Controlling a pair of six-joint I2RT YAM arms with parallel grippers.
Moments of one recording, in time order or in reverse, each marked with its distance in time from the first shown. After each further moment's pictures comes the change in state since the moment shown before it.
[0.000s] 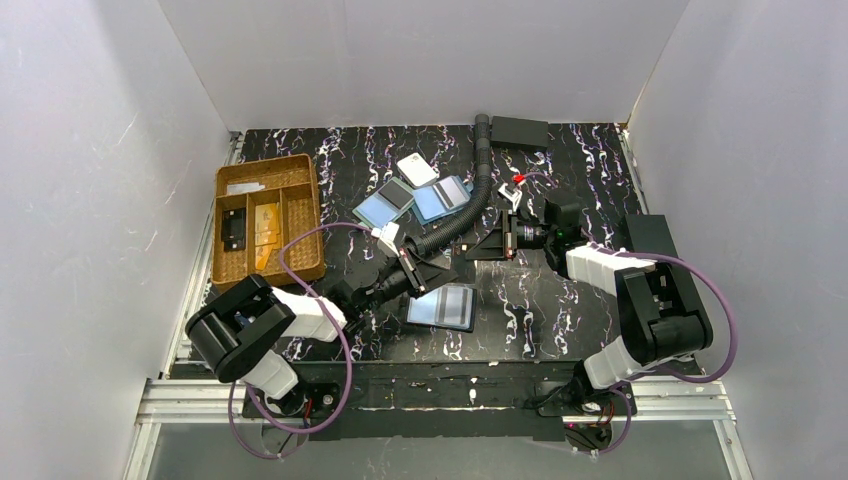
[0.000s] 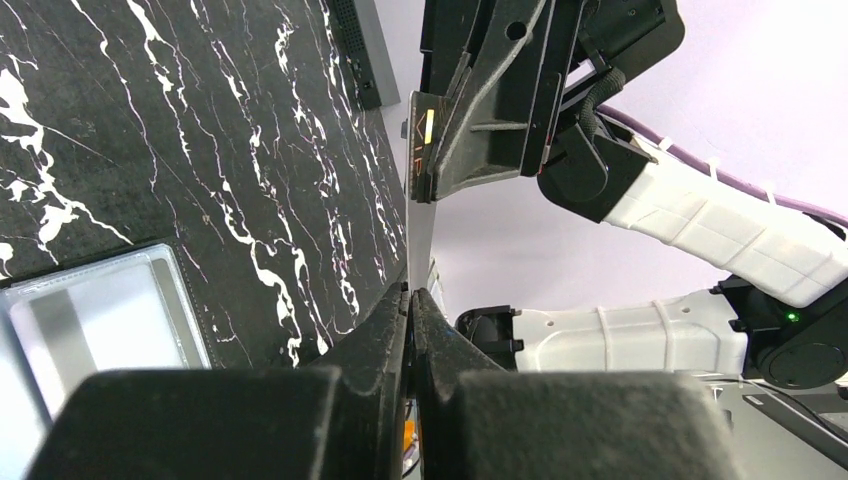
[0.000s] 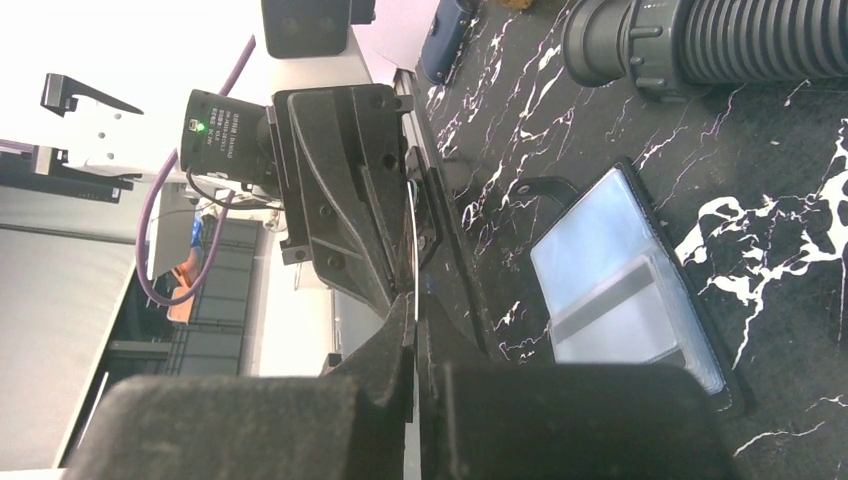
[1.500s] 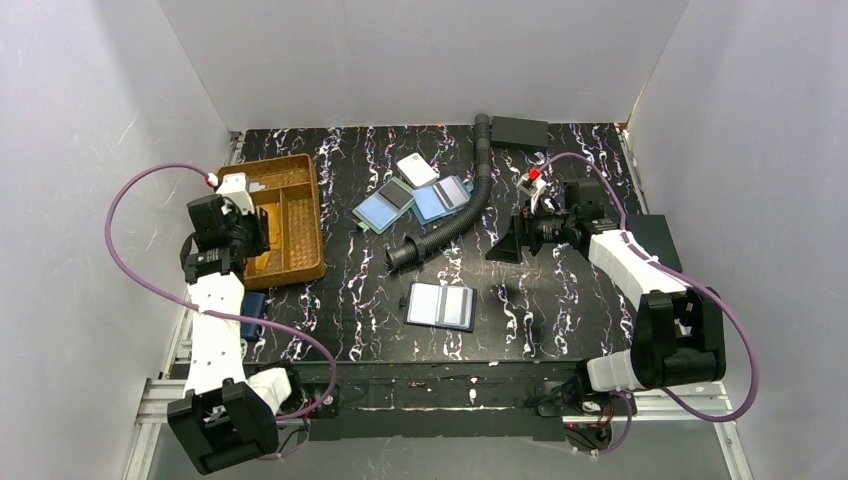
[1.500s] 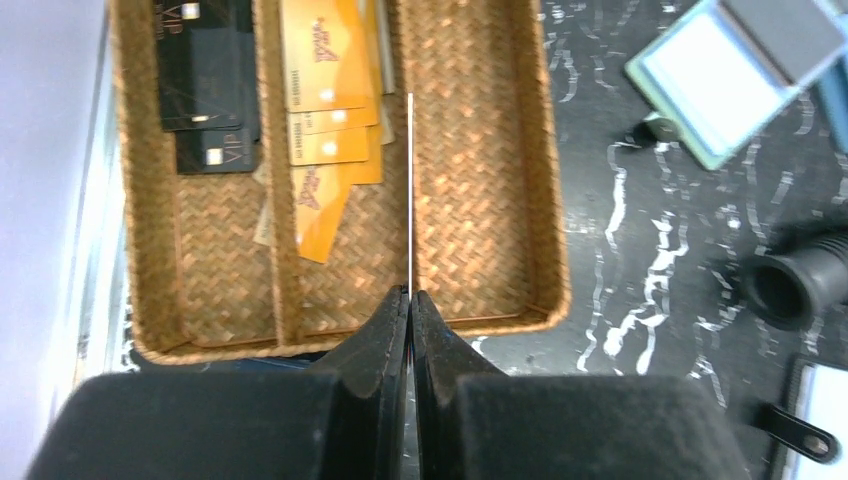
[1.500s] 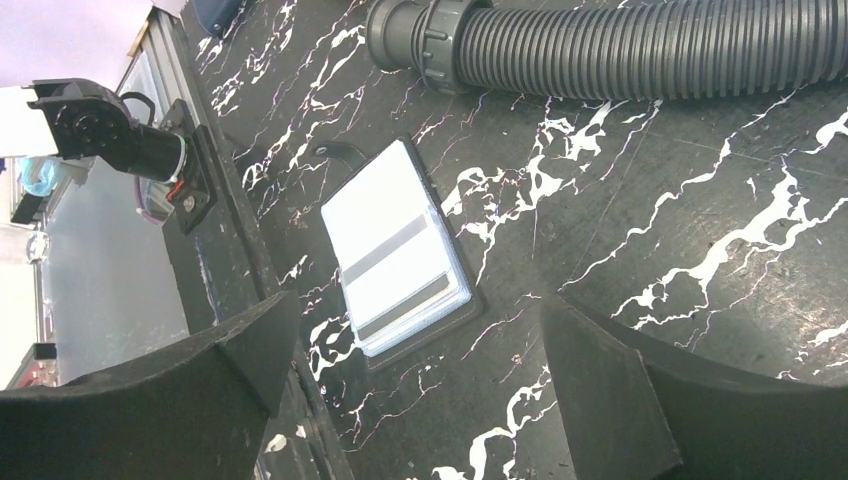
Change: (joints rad) left arm 1.107 -0.499 0.523 -1.662 -0.018 1.284; right arm -0.117 -0.138 0.192 -0.786 0.219 -0.906
